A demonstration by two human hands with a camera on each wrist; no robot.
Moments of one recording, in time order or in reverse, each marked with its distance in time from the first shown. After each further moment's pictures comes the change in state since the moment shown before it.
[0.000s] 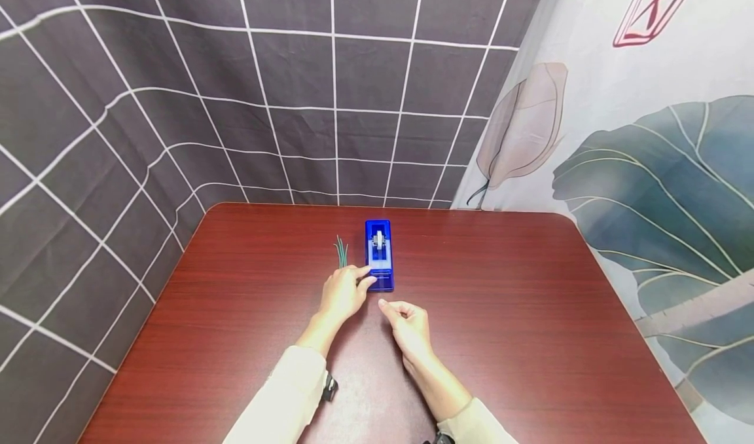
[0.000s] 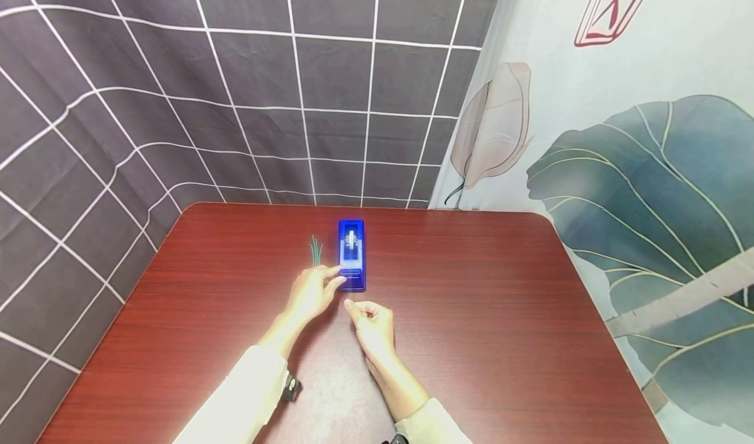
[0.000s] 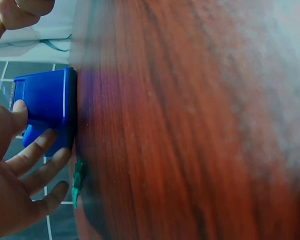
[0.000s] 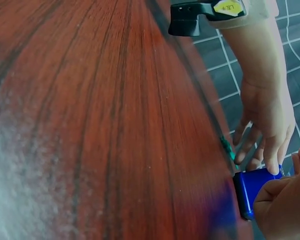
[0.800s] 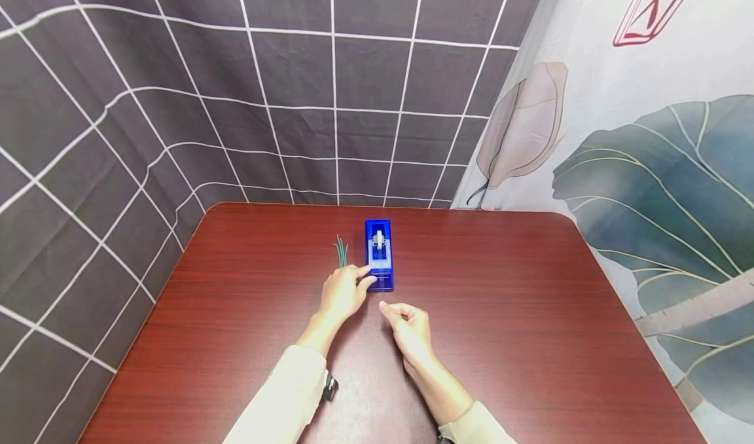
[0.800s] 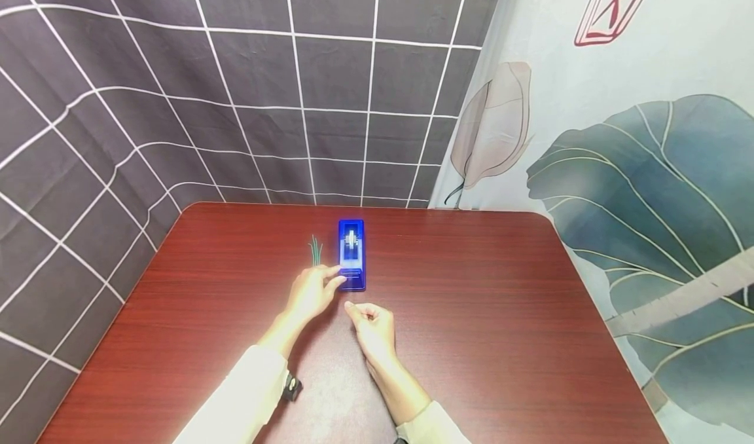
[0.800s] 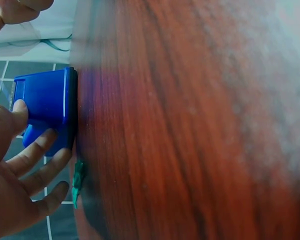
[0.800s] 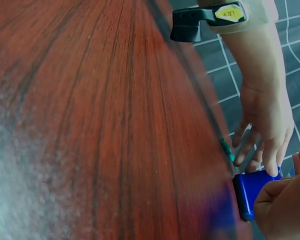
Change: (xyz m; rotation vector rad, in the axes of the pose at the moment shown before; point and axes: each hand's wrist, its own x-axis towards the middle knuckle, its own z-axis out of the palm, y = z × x) left_hand 0.001 0.000 0.001 -0.008 -0.005 -0.016; right_hand -0.005 0.001 -0.003 0.000 0.013 -0.002
